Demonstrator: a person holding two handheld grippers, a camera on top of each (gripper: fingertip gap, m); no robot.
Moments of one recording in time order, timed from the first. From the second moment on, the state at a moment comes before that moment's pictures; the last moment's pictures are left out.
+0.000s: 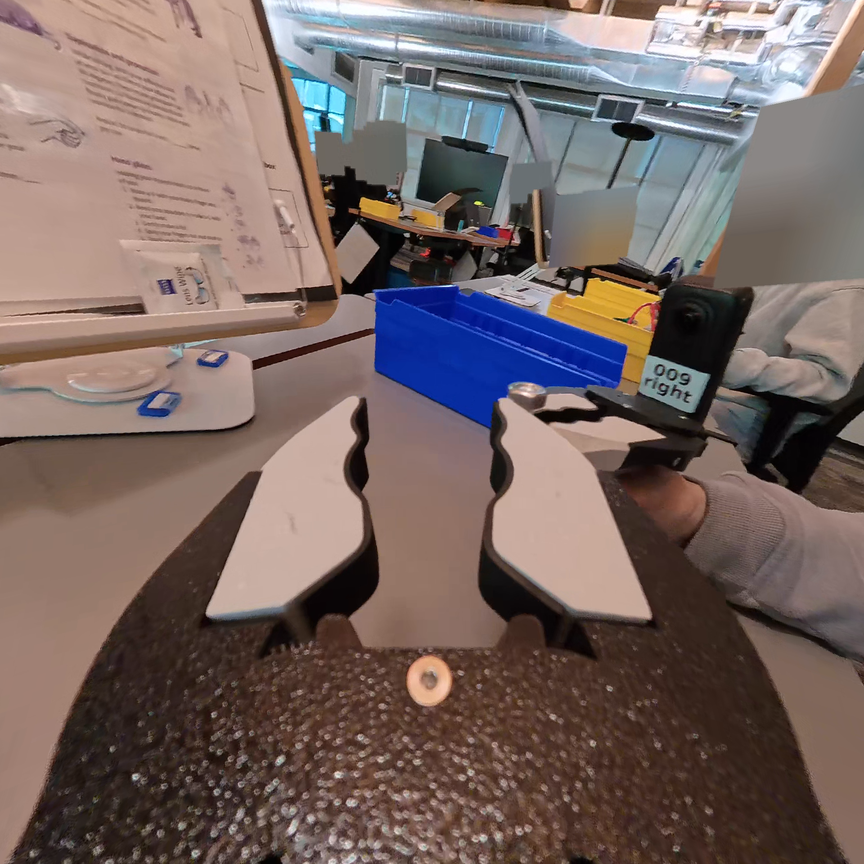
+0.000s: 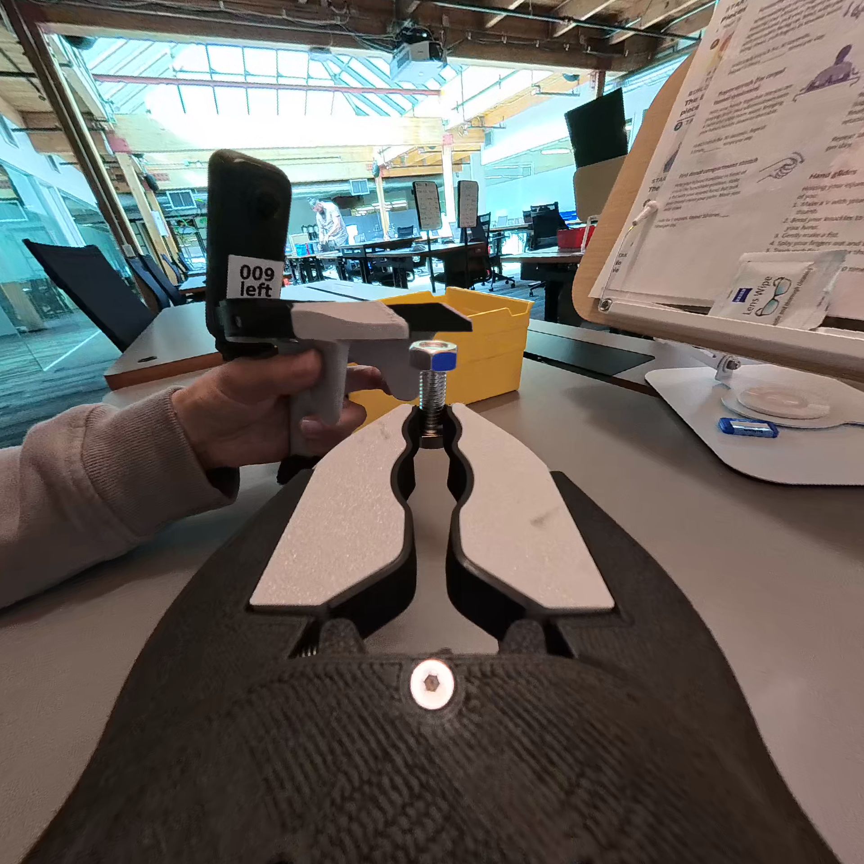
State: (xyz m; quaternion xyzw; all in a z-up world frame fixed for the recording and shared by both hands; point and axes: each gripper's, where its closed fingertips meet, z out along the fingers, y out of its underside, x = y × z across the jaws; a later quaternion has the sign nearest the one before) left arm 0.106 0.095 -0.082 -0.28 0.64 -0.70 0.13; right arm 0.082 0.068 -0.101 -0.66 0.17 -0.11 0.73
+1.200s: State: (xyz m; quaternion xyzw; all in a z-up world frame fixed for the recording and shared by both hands) left arm 0.119 0.112 -0.083 -0.32 0.62 -0.70 0.17; right arm 0.088 0.065 -0.105 -0.64 0.21 -0.07 0.73
